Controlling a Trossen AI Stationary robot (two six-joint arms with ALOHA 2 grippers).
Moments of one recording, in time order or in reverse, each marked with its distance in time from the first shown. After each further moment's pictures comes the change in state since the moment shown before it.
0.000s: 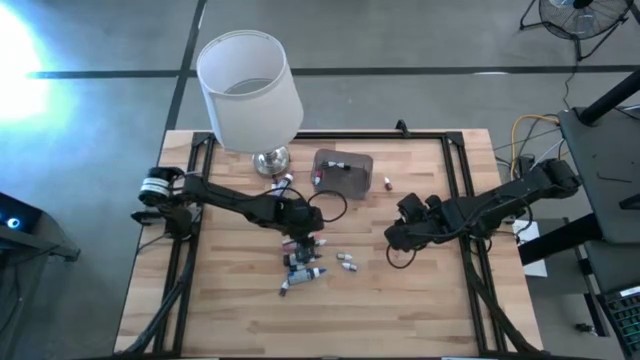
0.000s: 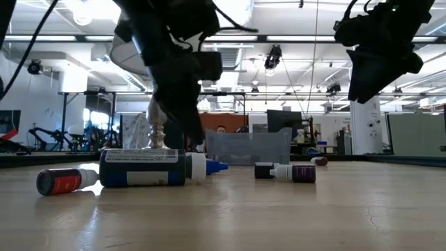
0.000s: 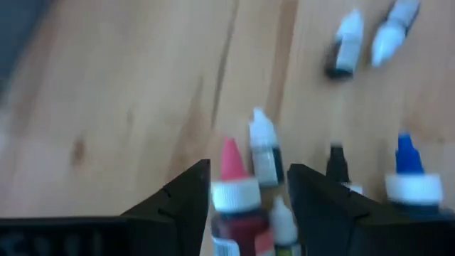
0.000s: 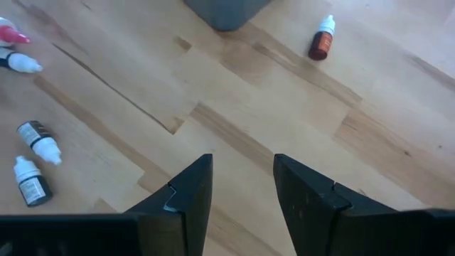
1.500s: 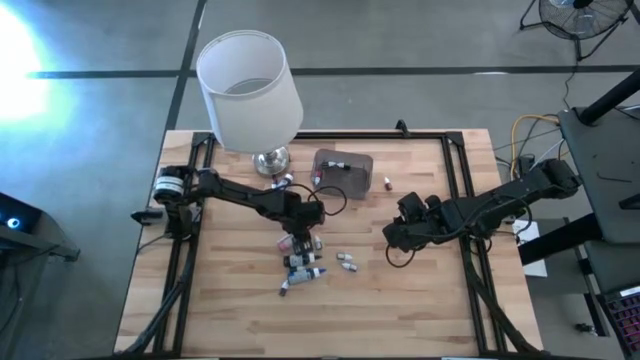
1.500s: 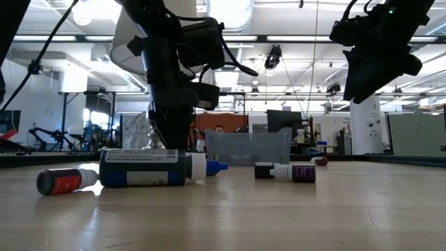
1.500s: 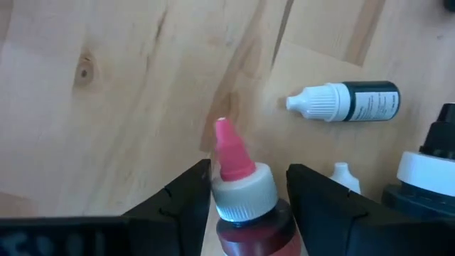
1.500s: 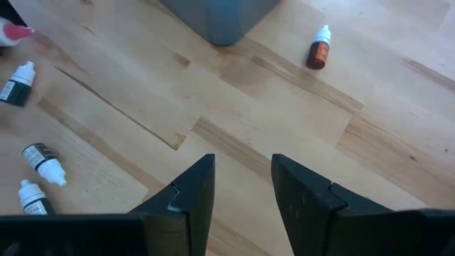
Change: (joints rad) left arm 0.079 0.098 0.045 -0.174 0.073 -0.052; right arm 0.000 0.002 -0.011 0.028 0.044 0.035
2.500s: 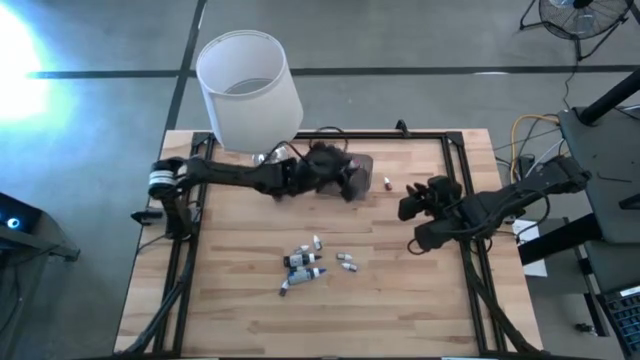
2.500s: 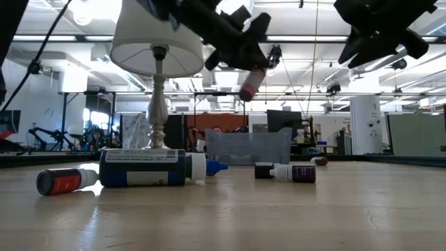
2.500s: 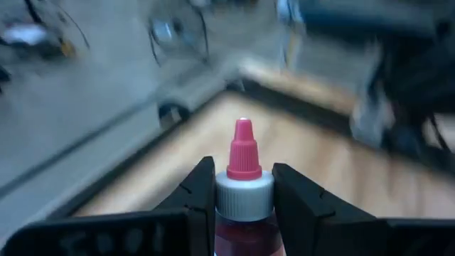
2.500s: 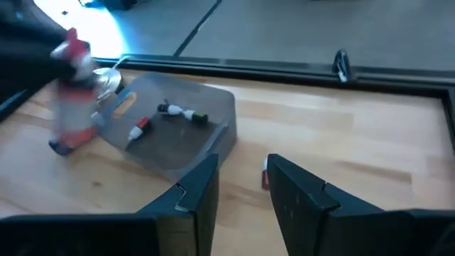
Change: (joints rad) left arm 0.125 -0.059 0.178 0.723 -0.397 0.095; right arm 0.063 -0.162 0.000 -0.178 0.499 0.325
